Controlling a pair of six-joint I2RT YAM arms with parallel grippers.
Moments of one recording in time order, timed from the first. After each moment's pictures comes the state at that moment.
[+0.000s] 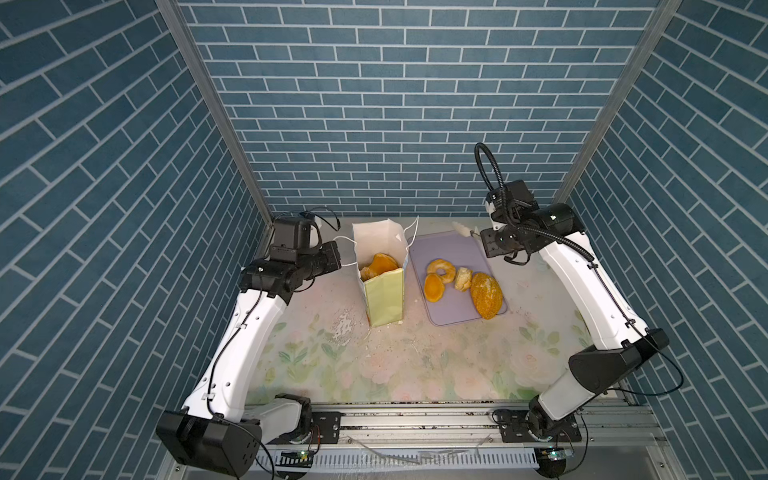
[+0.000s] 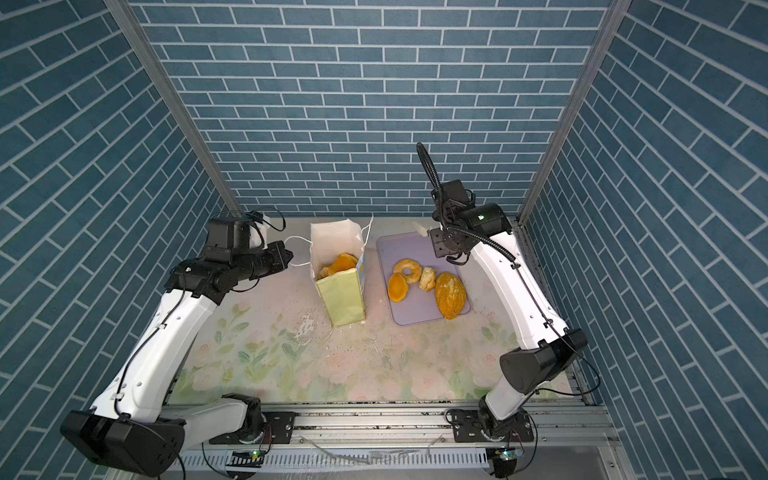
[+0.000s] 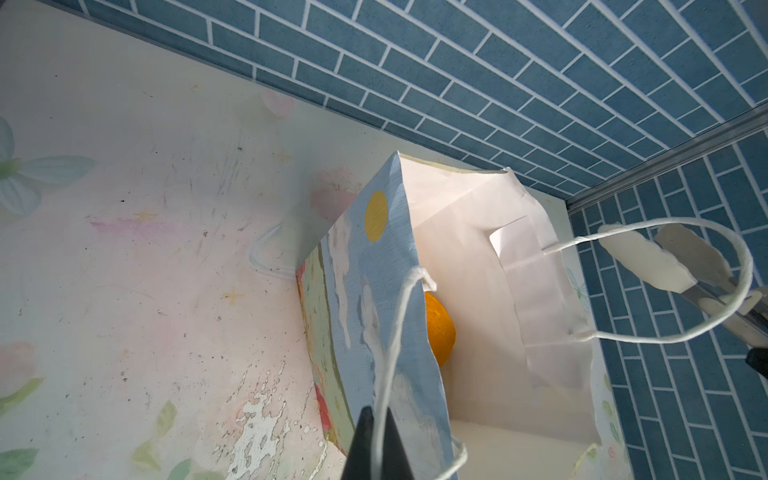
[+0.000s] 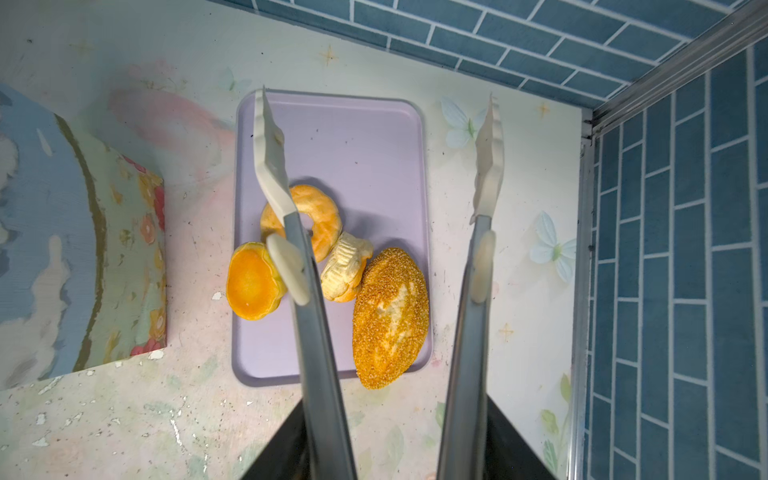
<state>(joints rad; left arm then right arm) -0.20 1.20 1.35 -0.83 0.20 -0.46 0.49 1.63 1.97 -1.35 0.25 0.13</state>
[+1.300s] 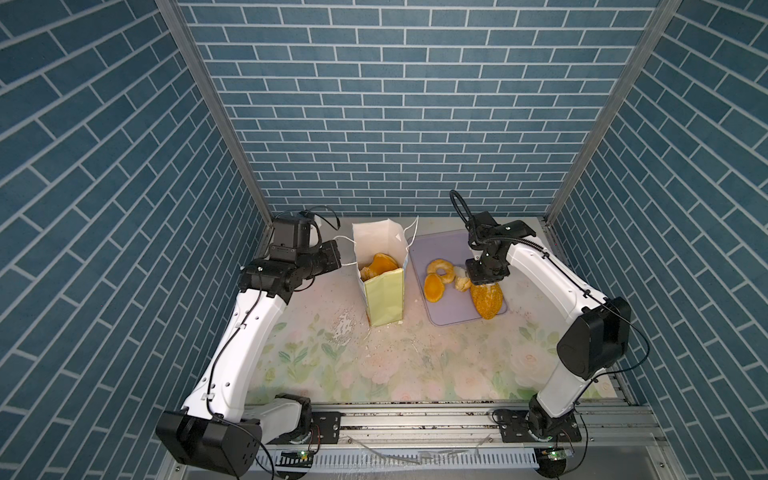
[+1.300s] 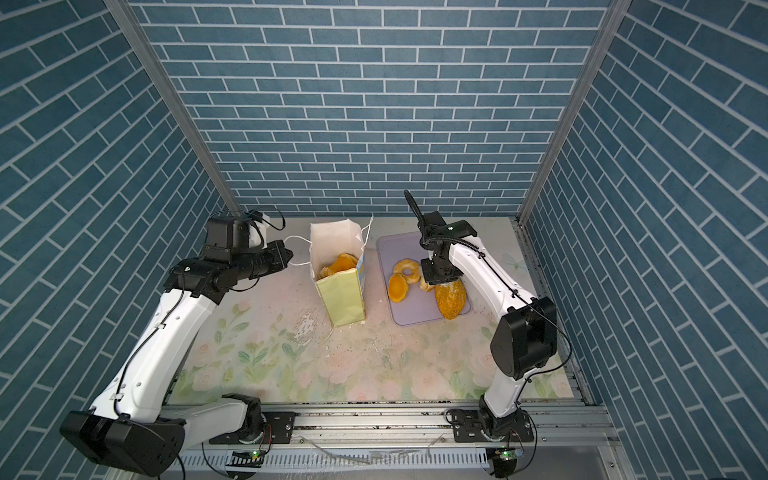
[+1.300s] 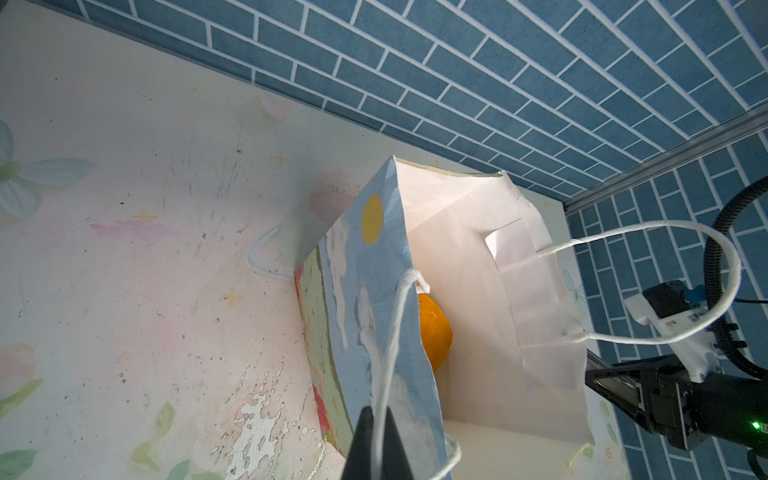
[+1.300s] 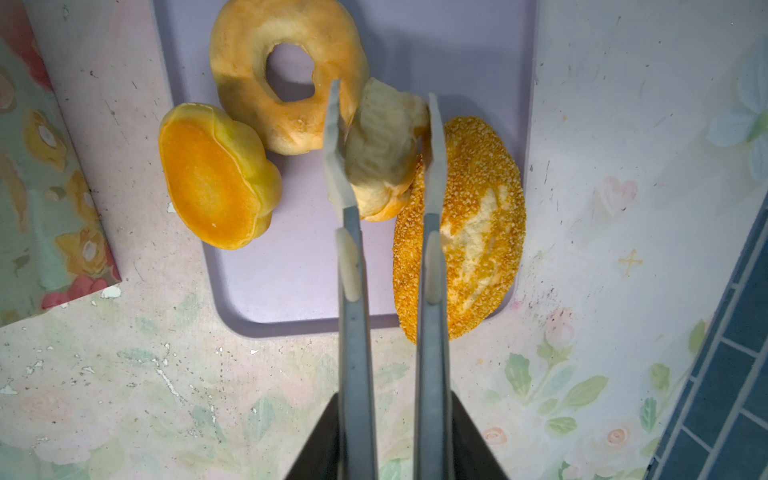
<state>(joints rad) -0.20 1.21 1.36 -0.83 0.20 -0.46 0.48 1.73 1.65 -1.28 0.12 0.23</state>
